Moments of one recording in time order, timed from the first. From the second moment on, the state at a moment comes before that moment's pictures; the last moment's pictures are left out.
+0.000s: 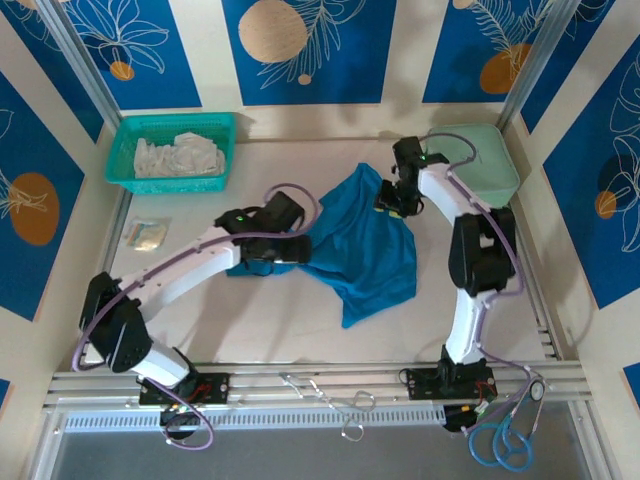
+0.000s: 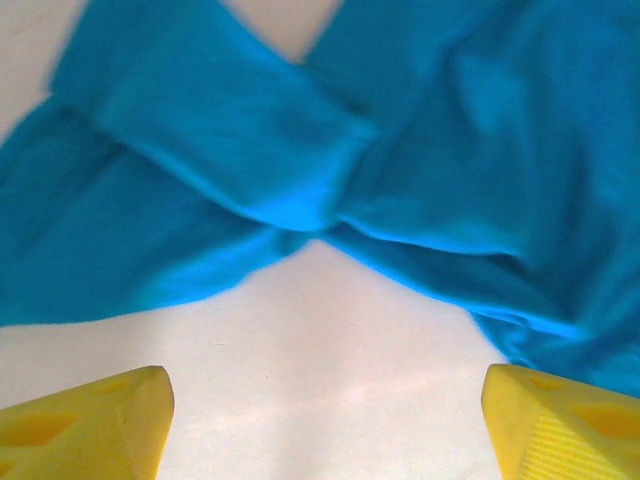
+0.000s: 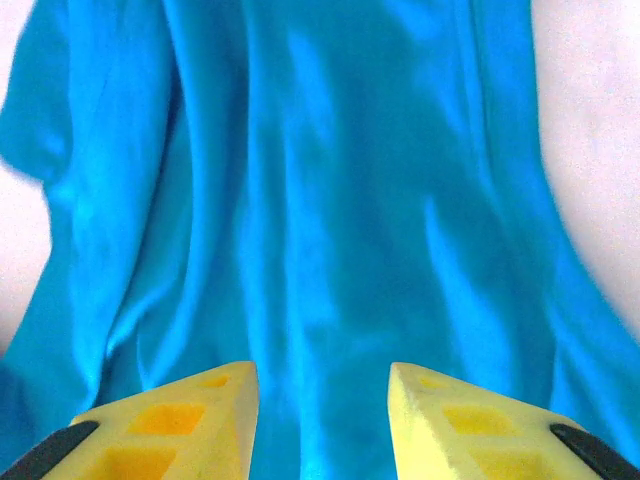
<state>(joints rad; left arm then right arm) -0.72 1.50 1.26 -0.88 -0.11 -0.64 0.22 1.89 1.52 -0.89 -0.19 0.48</state>
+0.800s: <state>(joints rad) -0.55 1.87 1.37 -0.66 -0.07 -0.56 0.55 1.54 0.84 -0.69 -0.13 0.82</state>
